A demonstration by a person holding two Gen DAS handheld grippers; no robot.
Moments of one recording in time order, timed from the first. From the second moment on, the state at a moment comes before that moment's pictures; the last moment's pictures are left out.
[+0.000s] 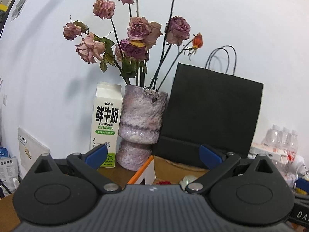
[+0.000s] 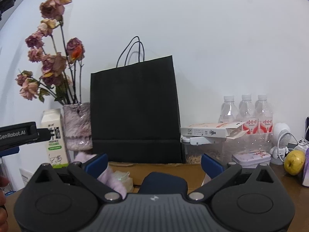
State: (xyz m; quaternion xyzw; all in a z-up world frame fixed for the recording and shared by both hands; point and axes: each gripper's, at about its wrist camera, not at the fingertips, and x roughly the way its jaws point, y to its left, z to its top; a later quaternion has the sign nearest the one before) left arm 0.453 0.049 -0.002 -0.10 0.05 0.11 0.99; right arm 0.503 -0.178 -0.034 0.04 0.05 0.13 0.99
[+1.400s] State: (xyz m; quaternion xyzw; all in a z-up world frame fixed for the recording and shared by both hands) left arm 0.188 0.029 0.027 0.00 0.16 0.04 0.99; right arm 0.241 -0.205 0.001 0.02 0.19 0.15 0.97
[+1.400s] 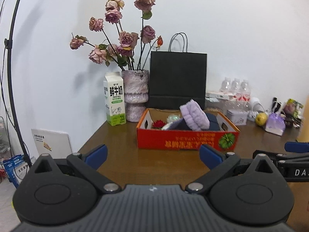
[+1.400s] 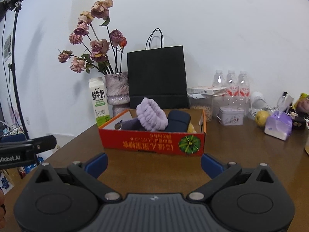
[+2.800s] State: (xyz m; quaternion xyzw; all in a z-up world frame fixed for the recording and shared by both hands) left arm 0.113 0.016 0.037 -0.01 0.18 0.02 0.98; right arm 0.153 -0.218 0.020 0.01 0.17 0.16 0.97
